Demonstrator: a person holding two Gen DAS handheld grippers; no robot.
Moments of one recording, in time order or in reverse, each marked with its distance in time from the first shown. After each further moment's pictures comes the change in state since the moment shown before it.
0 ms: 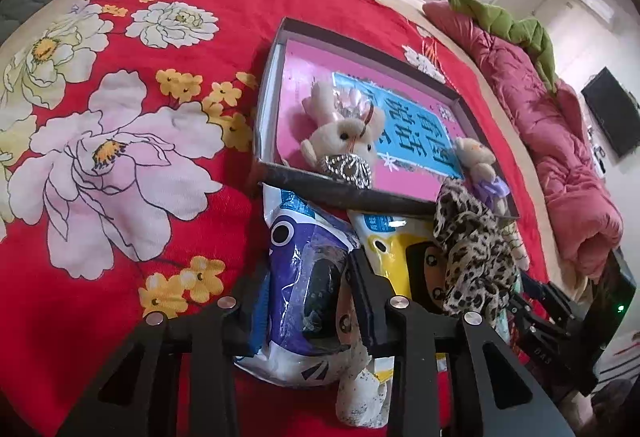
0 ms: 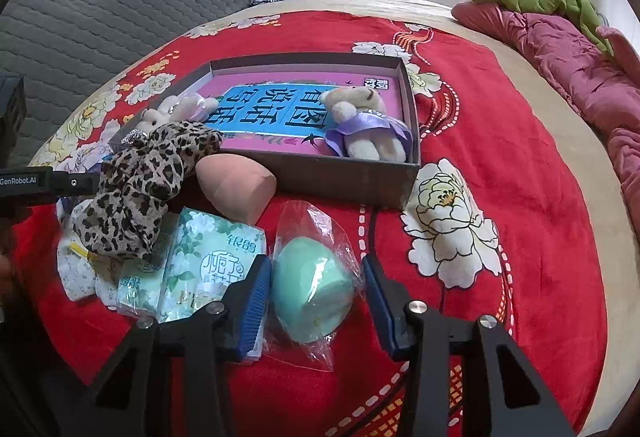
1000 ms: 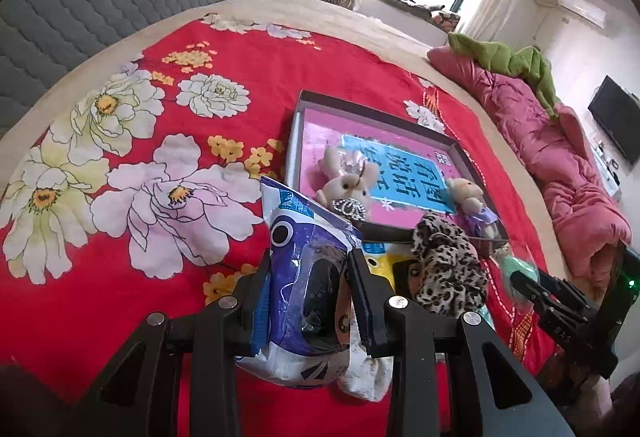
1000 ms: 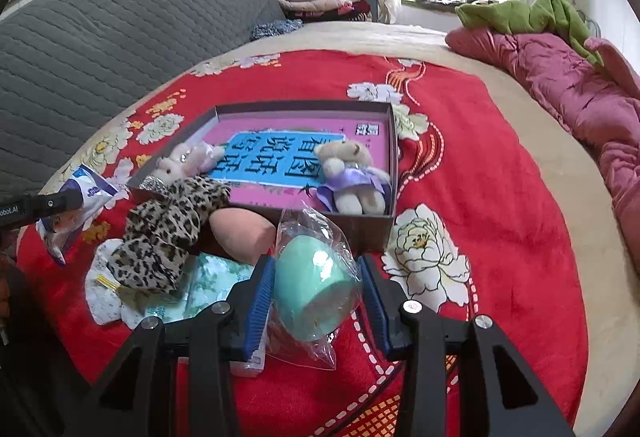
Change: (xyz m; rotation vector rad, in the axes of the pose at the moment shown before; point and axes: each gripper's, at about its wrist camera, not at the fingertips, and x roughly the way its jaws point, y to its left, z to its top) left arm -0.072 -0.008 -0.019 0.021 -0.214 0.090; right arm -0.036 -0.009 0.013 0.011 -0.123 0.018
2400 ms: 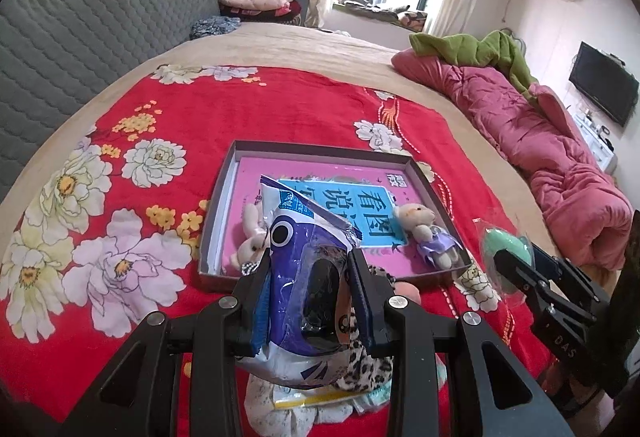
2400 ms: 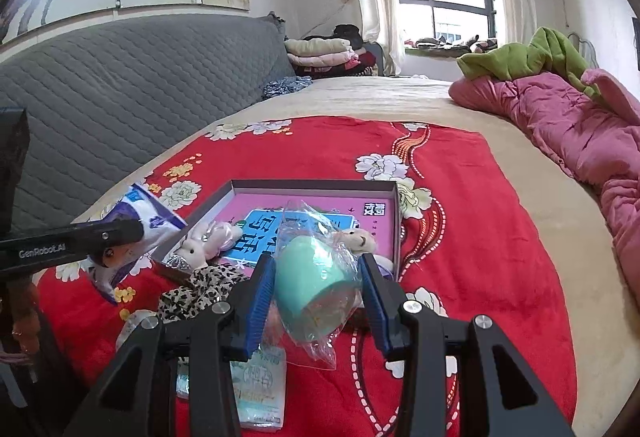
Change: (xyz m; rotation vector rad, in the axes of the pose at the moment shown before) left arm -0.006 -0.095 0.031 0.153 -0.075 0.003; right arm -0.030 -0.002 0.038 0.004 -0.201 0.045
